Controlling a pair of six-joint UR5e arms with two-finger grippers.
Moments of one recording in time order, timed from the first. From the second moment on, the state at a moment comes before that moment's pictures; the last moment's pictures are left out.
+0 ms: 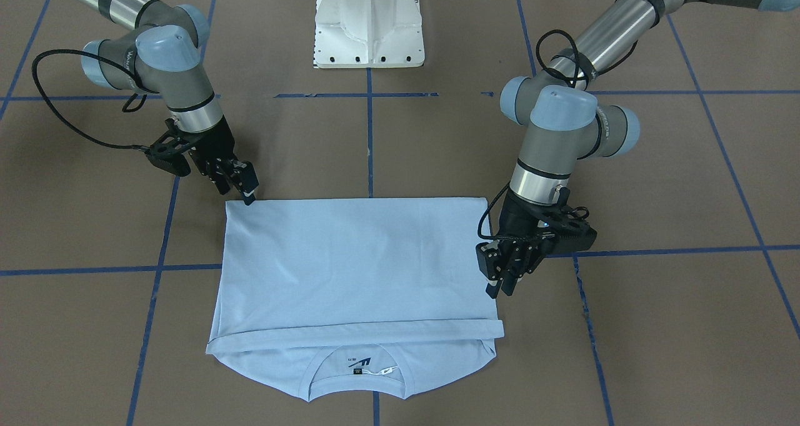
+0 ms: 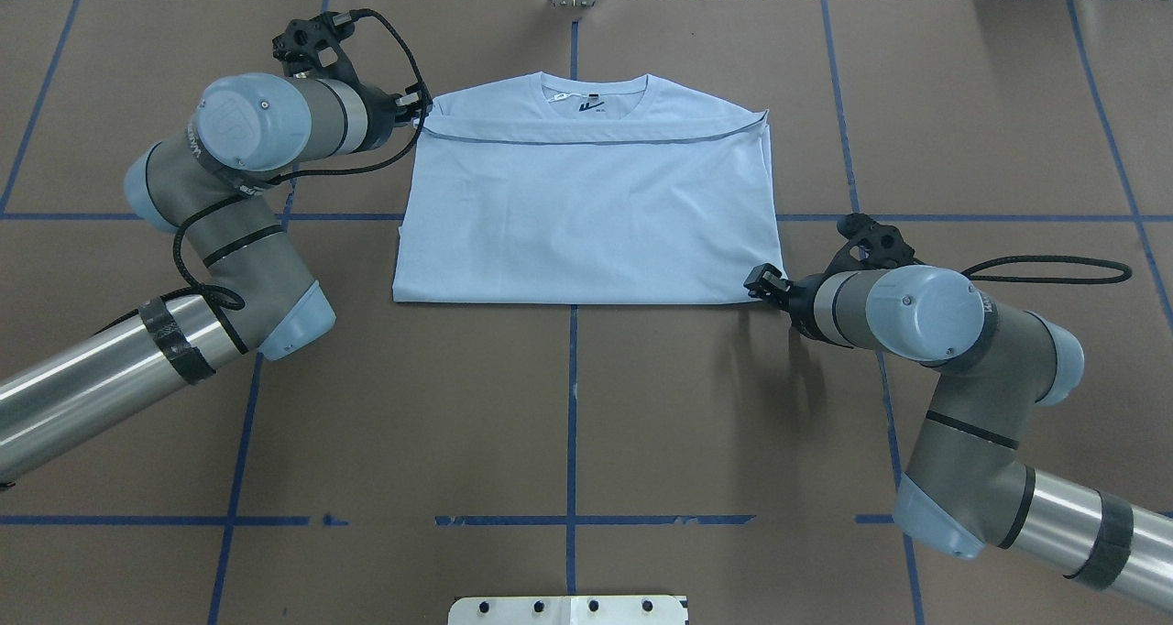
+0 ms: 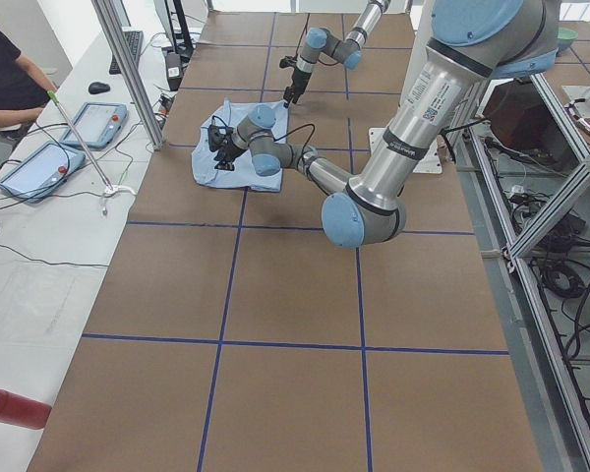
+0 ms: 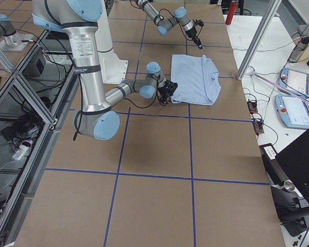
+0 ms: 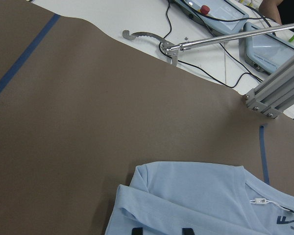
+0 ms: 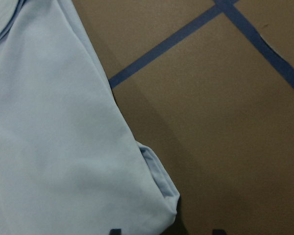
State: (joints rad) left arm -0.75 -2.18 -1.36 -2.33 -1.57 -1.44; right arm 0.52 -1.35 1.74 -1.03 1.61 1.81
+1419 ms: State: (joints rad) left arm -0.74 -2.15 -1.41 -2.32 -1.58 -1.46; right arm 0.45 -1.57 2.02 -1.04 1.60 1.89
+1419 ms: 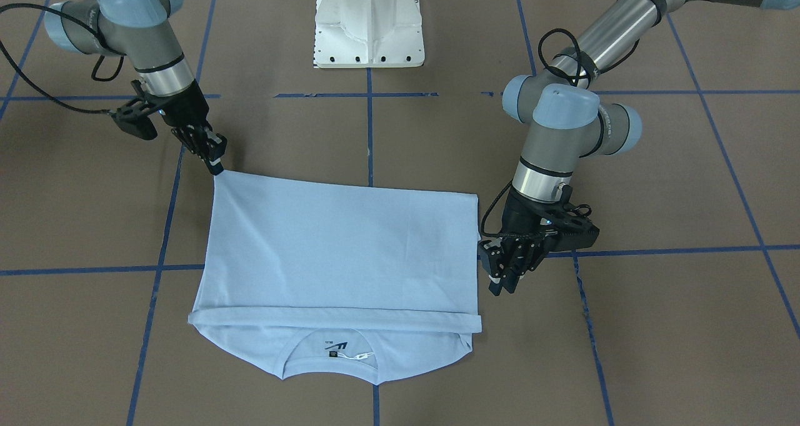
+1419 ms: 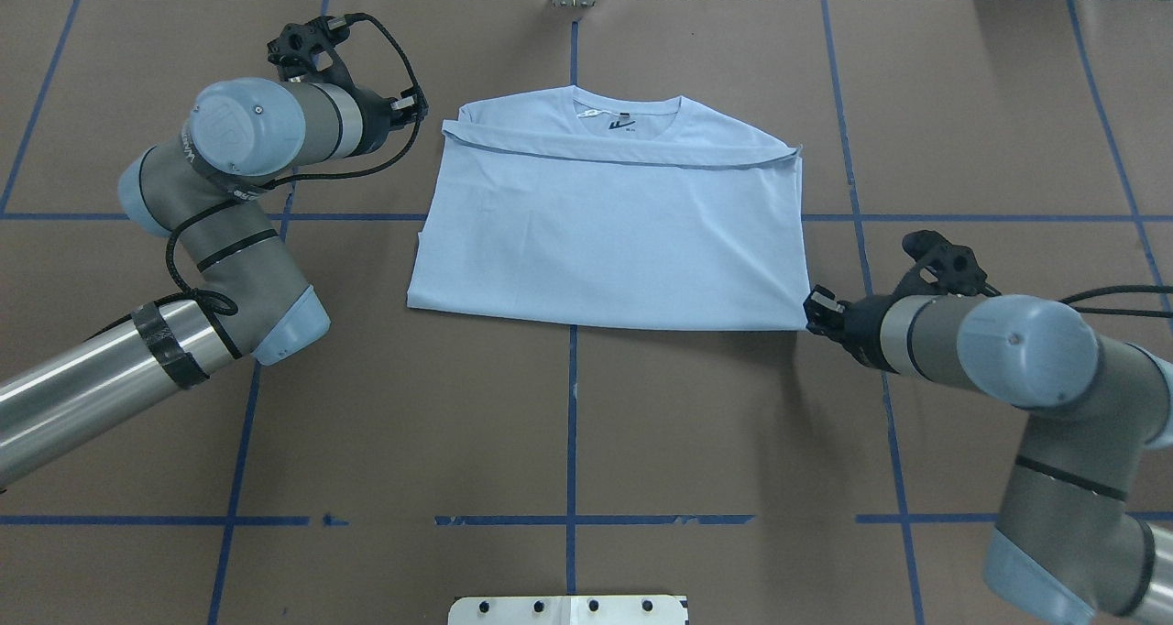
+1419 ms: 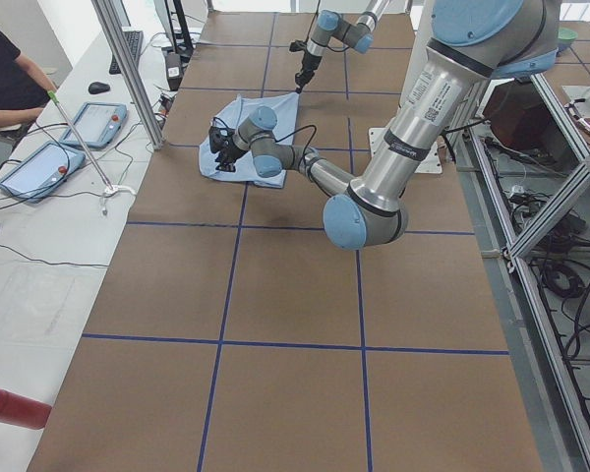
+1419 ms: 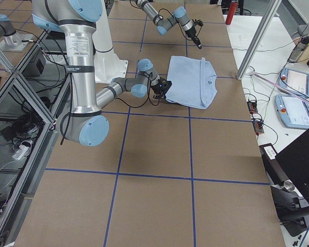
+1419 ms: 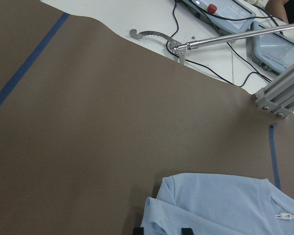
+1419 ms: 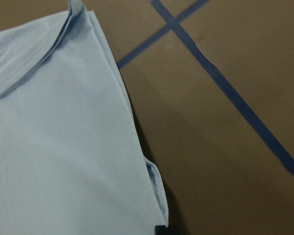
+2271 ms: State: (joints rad) left arm -0.65 -2.01 -1.72 -2.28 -1.82 -1.68; right arm -0.07 -1.84 2.33 -1.04 1.65 1.99
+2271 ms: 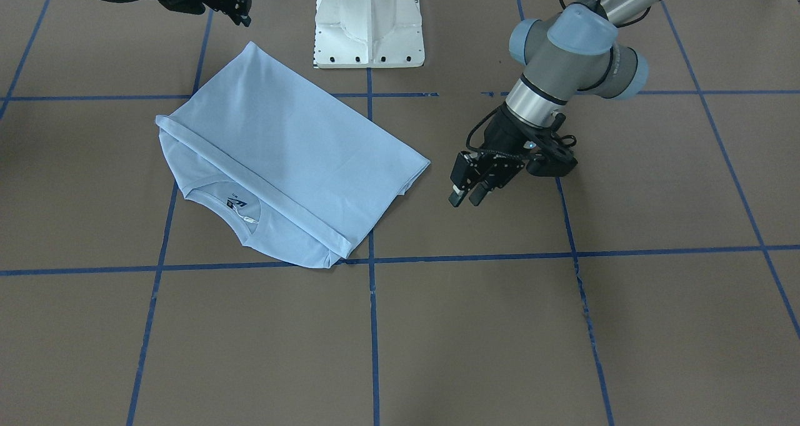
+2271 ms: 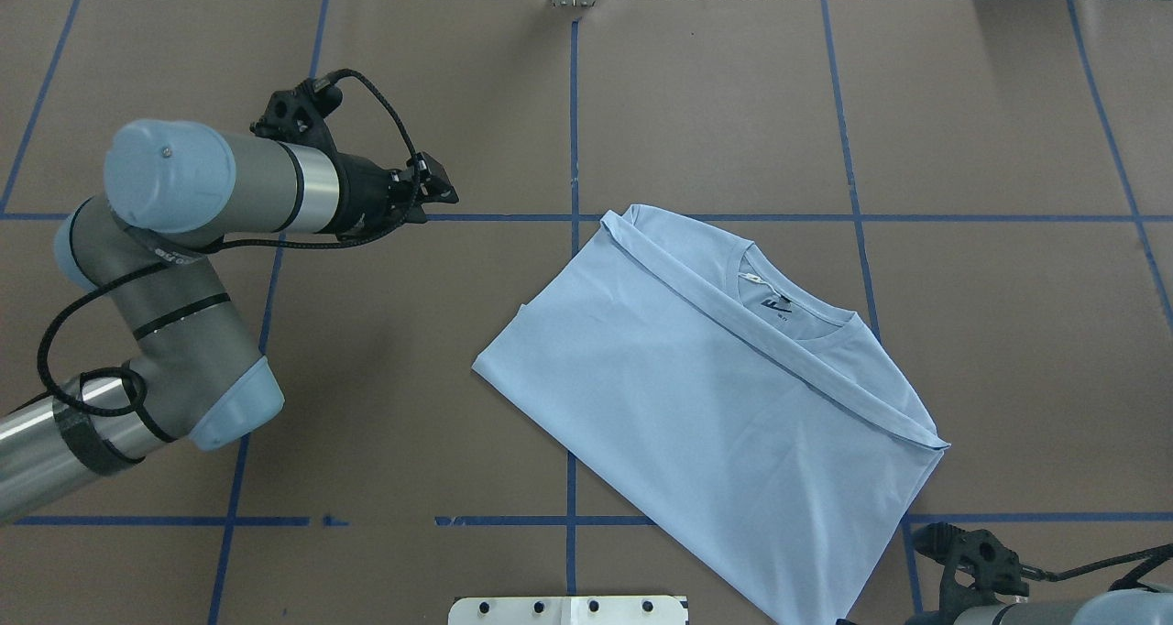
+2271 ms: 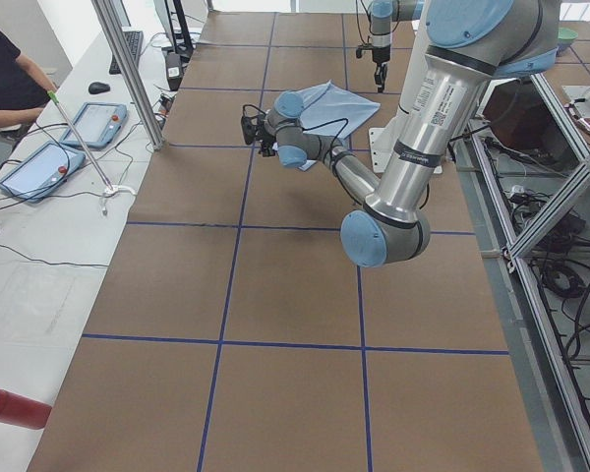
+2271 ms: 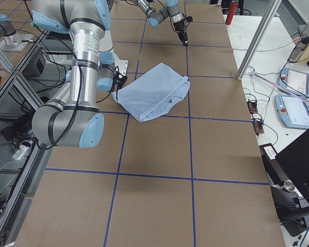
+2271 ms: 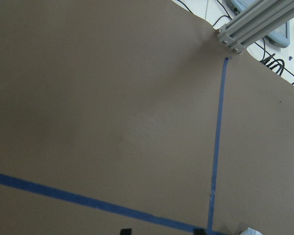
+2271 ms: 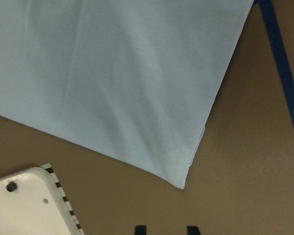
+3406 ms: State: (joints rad) left arm -0.37 -2.04 -1.71 -2.03 -1.71 -1.85; right arm 0.23 -1.80 2.32 -1.04 1.64 1.98
